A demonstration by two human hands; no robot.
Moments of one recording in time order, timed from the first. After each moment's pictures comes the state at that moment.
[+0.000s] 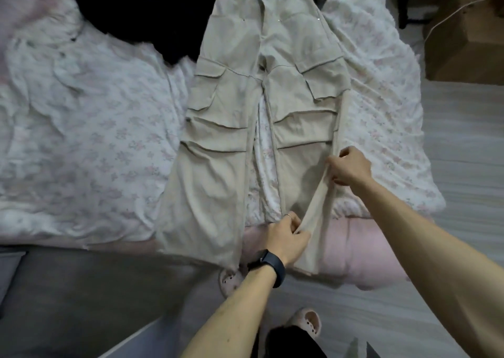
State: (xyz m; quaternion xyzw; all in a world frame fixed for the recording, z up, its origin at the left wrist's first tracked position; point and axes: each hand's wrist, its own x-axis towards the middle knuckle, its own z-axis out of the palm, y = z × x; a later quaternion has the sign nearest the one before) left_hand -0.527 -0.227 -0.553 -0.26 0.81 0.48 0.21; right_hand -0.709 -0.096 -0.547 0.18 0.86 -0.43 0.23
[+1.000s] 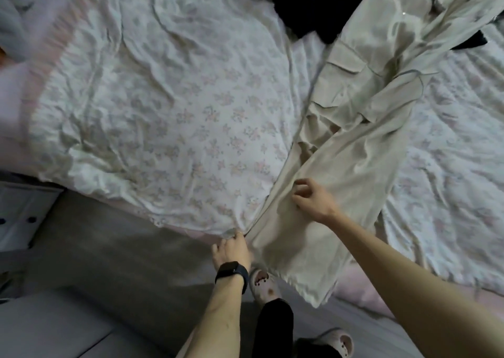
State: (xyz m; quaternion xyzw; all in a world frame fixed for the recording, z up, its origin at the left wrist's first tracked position) left_hand -0.417 -0.578 -0.622 -0.39 0.83 0.14 0.38; right_hand -0.615 -0.455 -0.616 -0.09 0.85 -0.32 0.42
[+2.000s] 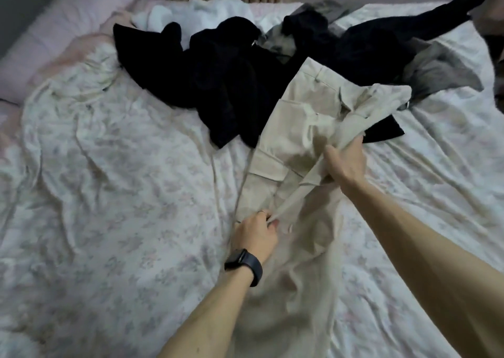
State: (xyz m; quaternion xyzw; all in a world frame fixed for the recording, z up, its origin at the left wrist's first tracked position) left_hand -0.823 -0.552 -0.570 -0.29 0.90 0.27 0.17; right_hand -1.019 -0.421 -0.550 0.11 0.88 -0.45 0.12
